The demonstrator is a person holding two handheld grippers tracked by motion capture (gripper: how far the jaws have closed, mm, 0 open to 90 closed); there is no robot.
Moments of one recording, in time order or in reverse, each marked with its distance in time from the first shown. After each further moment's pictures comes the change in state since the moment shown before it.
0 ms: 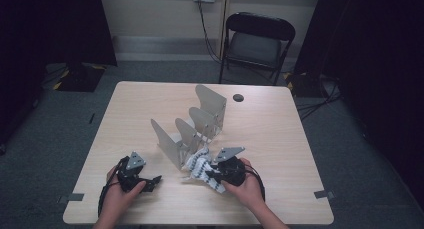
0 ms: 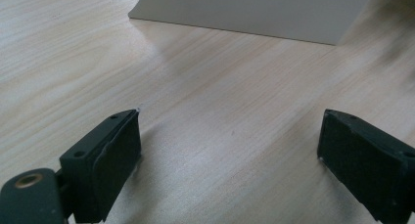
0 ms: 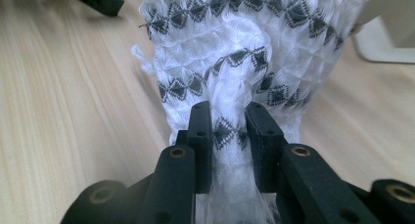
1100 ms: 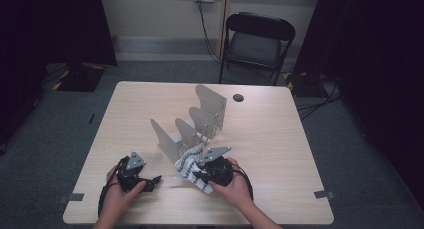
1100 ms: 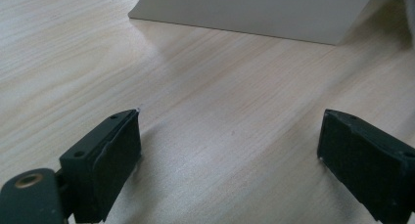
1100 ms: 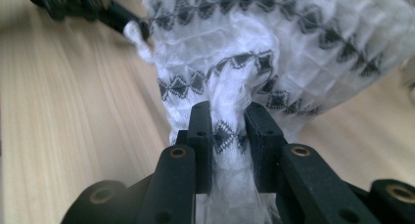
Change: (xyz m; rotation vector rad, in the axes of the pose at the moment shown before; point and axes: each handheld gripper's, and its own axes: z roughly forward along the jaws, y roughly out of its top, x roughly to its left) left arm 0.000 0.000 0.000 0.001 0.004 0.005; right arm 0.020 0.017 0.027 -0.004 0.051 -0.029
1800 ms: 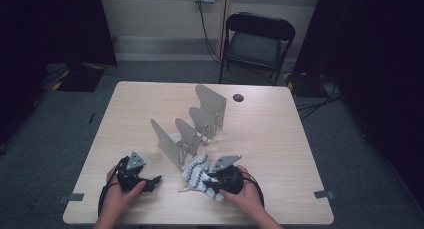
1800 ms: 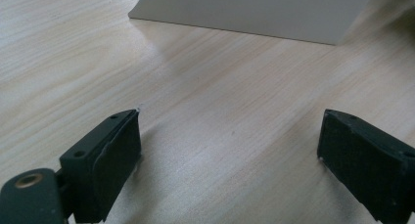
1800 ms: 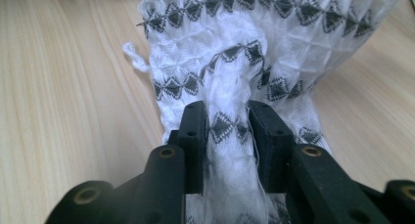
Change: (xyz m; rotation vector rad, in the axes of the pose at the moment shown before) left arm 0.000 0.000 0.000 -0.001 -0.003 -0.005; right arm -0.006 -0.038 -0.014 0.028 0.008 0.011
